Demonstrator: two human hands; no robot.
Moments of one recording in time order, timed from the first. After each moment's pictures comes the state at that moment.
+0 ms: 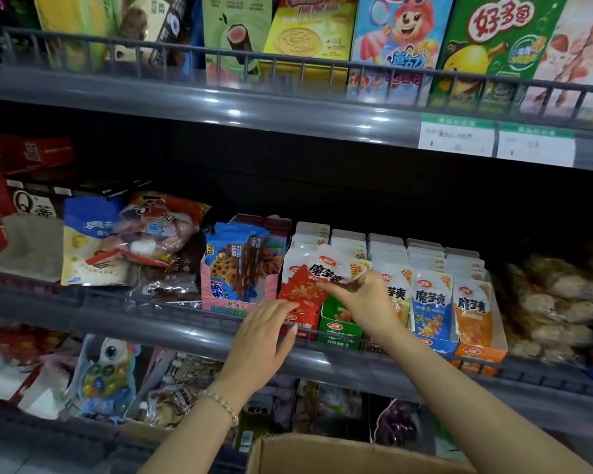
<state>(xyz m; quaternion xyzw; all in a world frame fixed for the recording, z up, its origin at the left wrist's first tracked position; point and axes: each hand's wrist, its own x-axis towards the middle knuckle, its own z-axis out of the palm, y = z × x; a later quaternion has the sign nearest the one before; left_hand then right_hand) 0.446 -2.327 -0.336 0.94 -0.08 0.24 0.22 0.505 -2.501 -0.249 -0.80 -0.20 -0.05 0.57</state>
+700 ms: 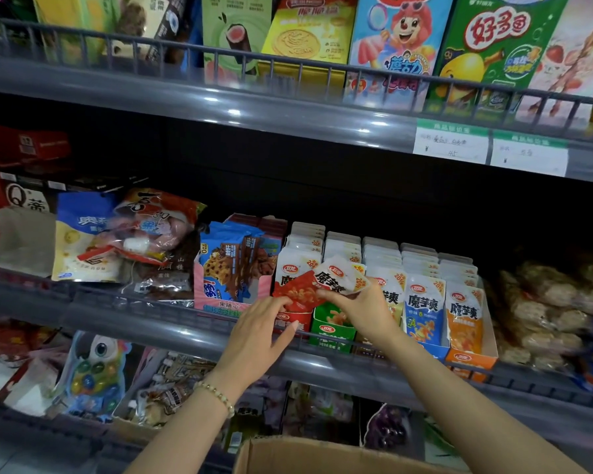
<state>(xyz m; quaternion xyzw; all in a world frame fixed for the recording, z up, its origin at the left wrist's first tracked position) 0.453 -2.333 -0.325 0.94 -0.06 0.23 0.26 0.510 -2.513 -0.252 -0.81 -0.22 -0.03 0.54</state>
